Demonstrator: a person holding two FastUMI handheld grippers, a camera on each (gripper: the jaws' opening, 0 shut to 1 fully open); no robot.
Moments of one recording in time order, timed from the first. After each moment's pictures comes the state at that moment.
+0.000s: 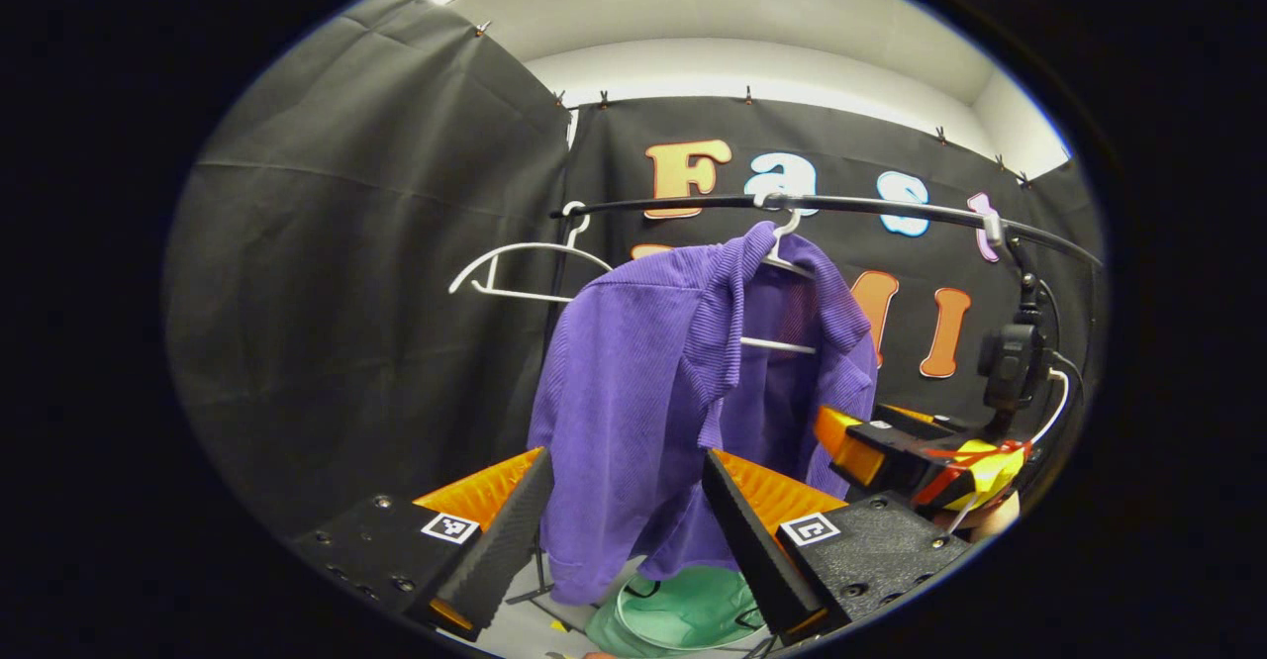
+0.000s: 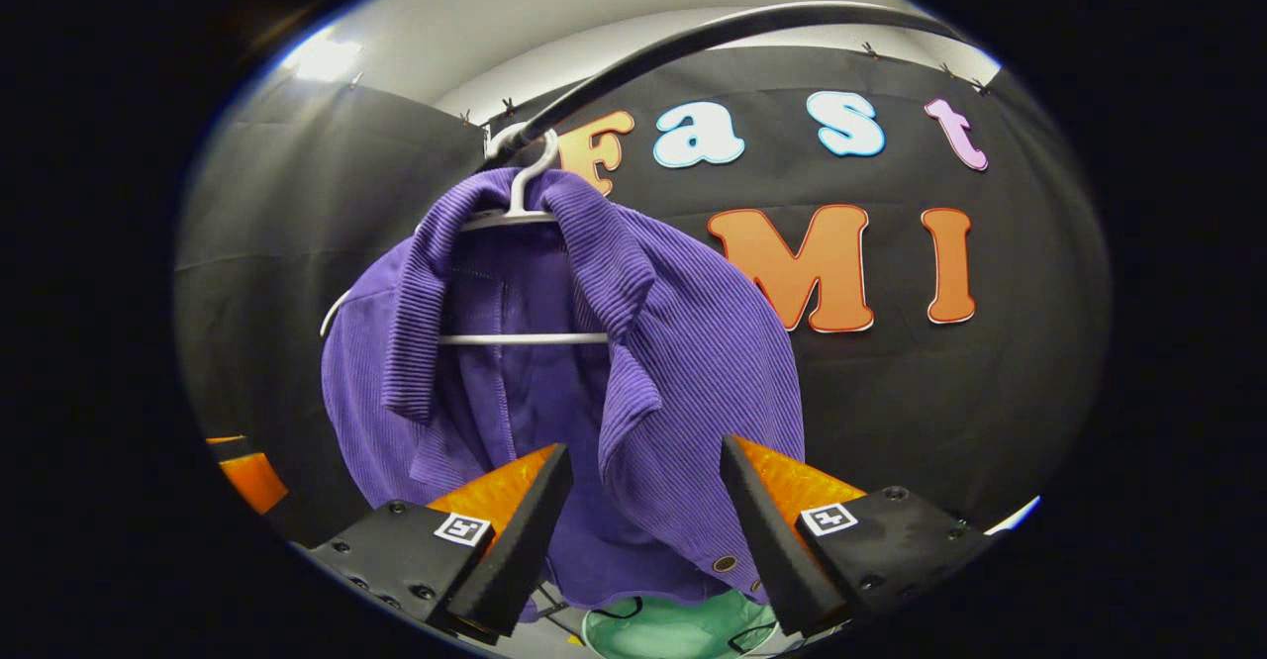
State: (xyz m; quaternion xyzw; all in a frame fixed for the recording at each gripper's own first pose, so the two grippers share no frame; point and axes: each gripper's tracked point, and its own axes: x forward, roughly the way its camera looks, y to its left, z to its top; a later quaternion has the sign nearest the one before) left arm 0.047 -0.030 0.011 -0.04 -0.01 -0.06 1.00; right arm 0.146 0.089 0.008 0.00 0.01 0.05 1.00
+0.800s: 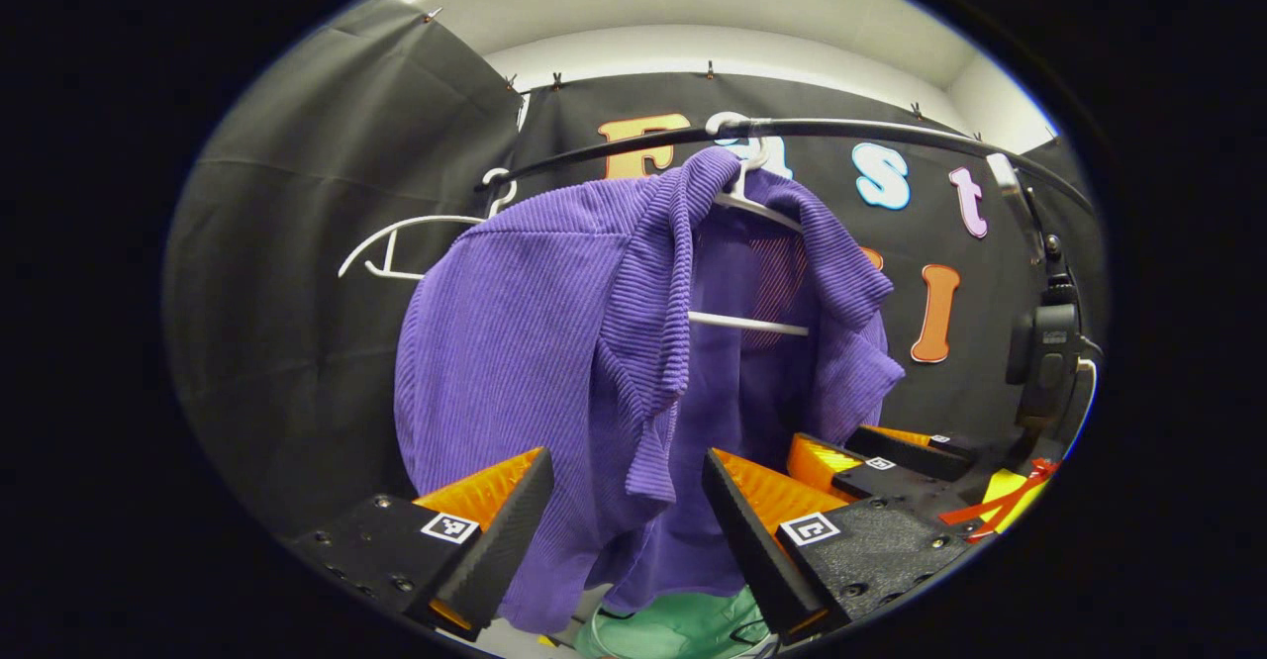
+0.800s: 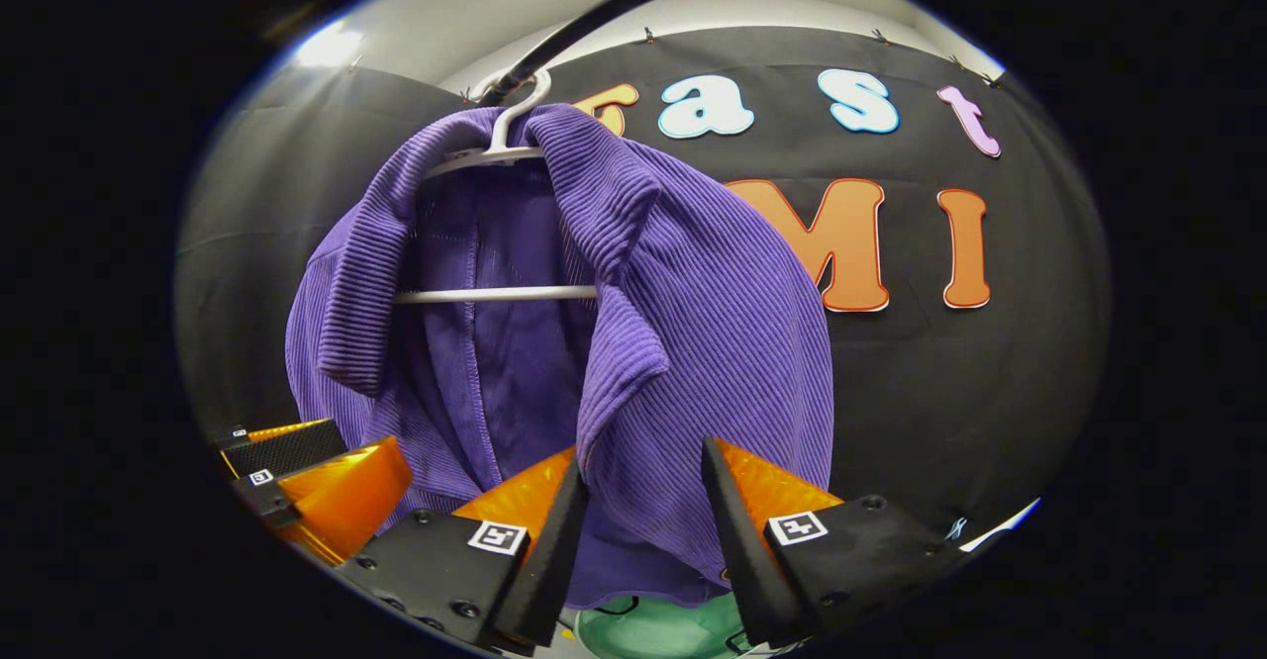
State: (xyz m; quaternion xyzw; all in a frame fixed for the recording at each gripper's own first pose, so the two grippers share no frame) left arm 0.146 -0.098 -0.016 -0.03 0.00 -0.10 0.99; right arm 0.180 0.091 -0.025 -0.01 0.04 0.07 1.00
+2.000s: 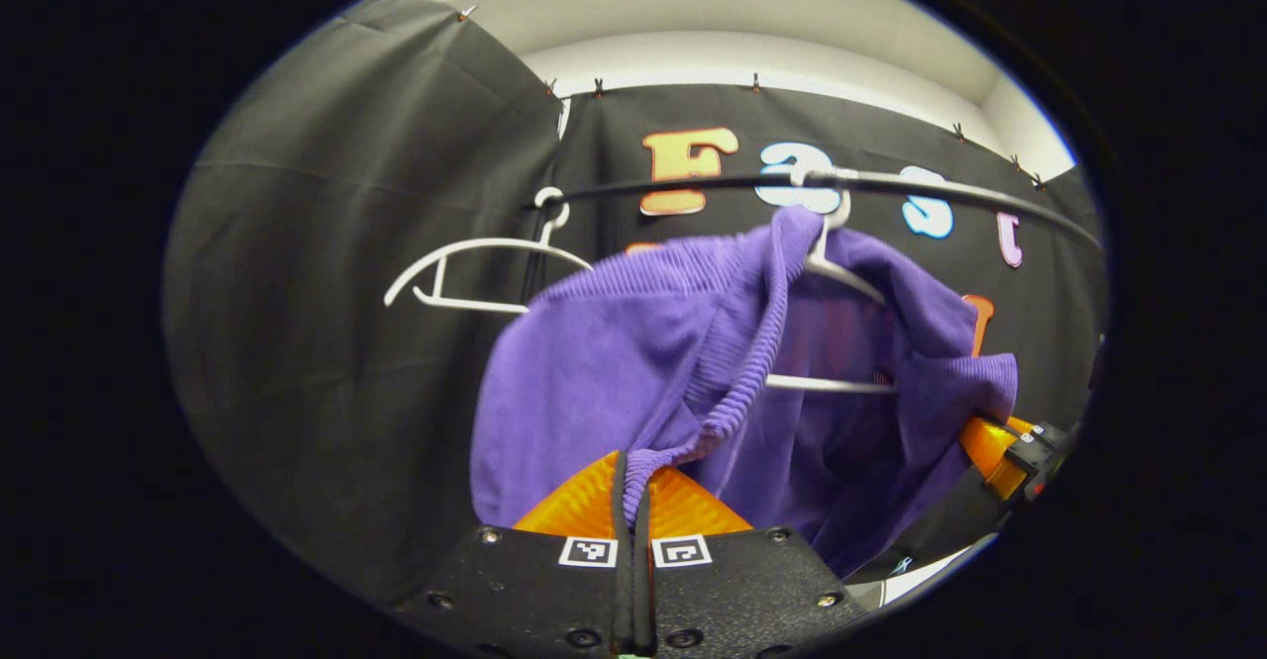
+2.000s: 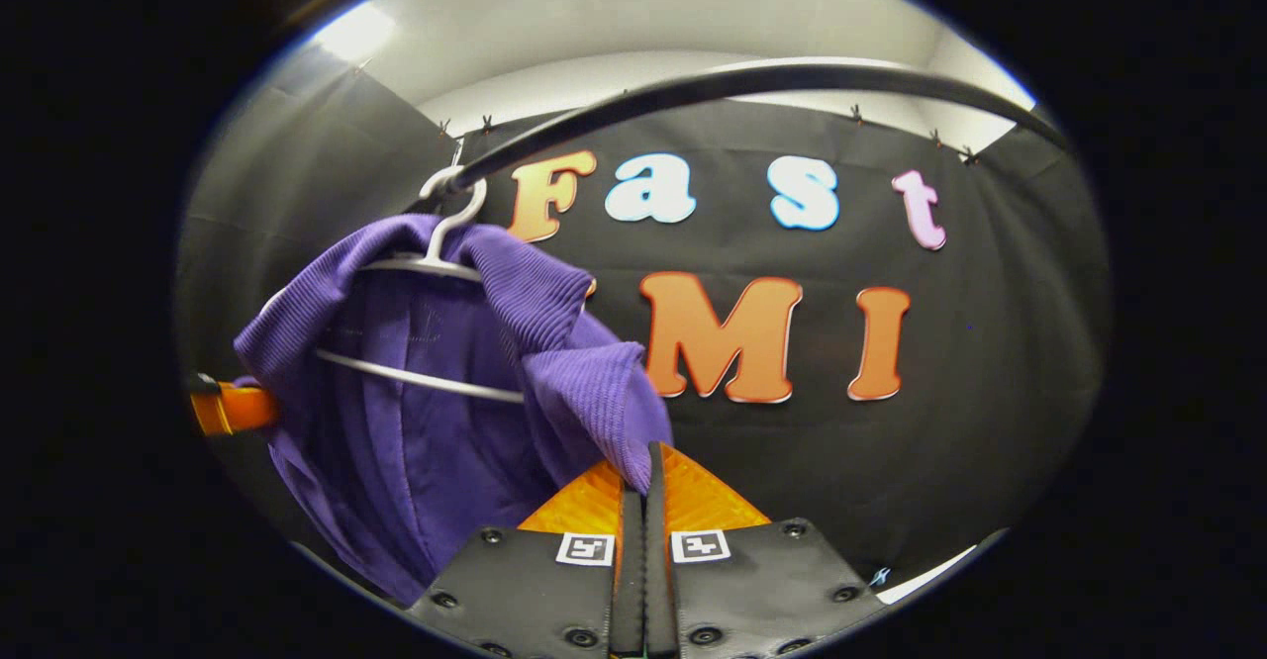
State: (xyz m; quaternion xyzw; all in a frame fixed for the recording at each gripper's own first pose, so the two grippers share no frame) left arm 0.132 -0.032 0.060 -0.05 -0.02 -0.04 1.00; right arm 0.134 0.000 0.085 -0.09 -0.08 -0.05 0.99
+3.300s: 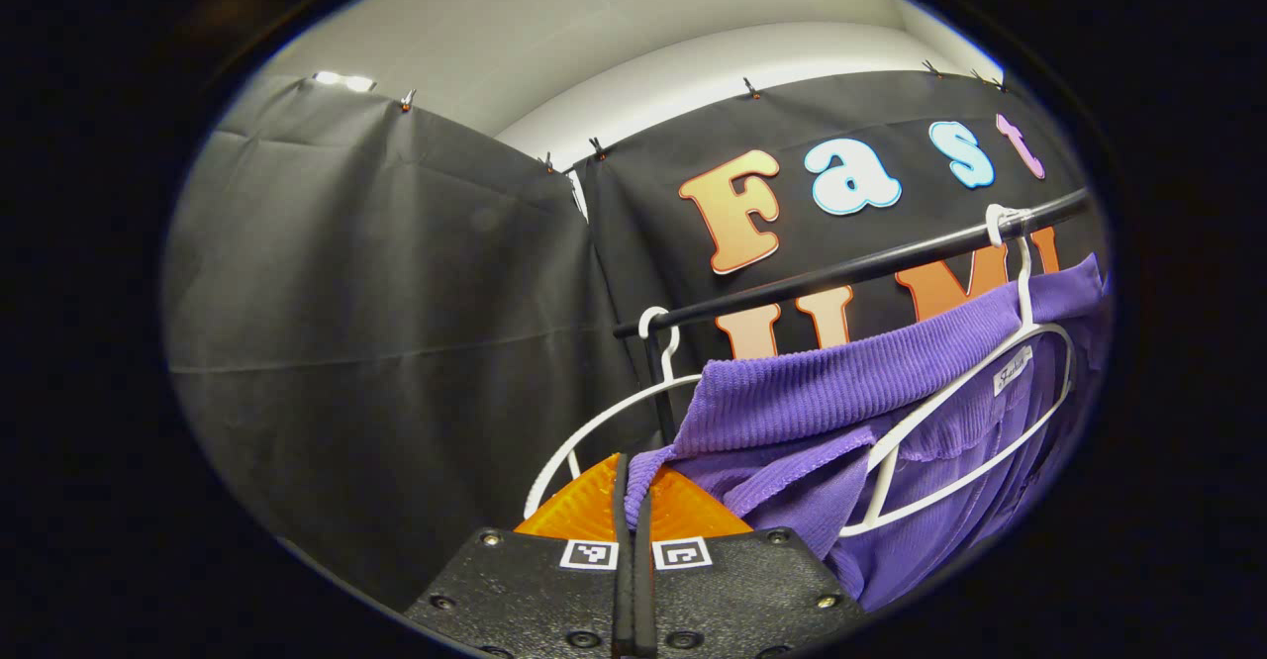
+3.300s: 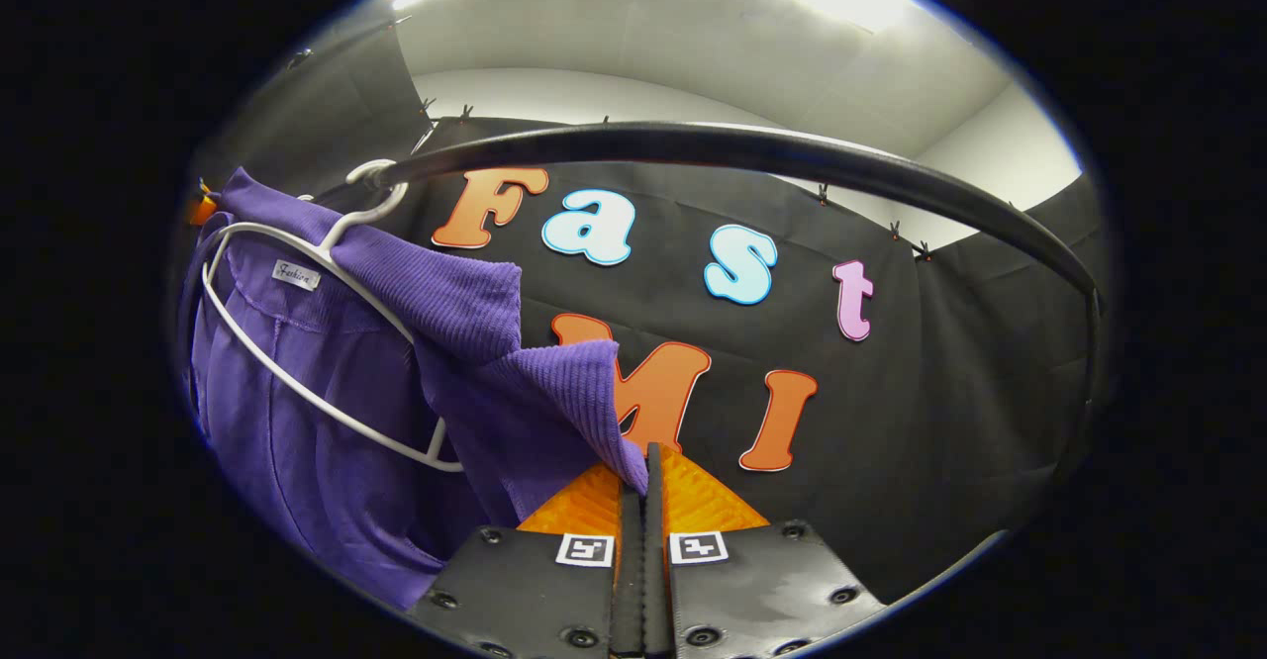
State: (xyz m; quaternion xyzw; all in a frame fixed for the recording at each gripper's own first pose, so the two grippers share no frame) left arm 0.244 0.088 0.148 0.11 -0.07 0.04 0.99; right arm 0.149 -0.047 0.118 -0.19 -0.13 -0.16 0.96
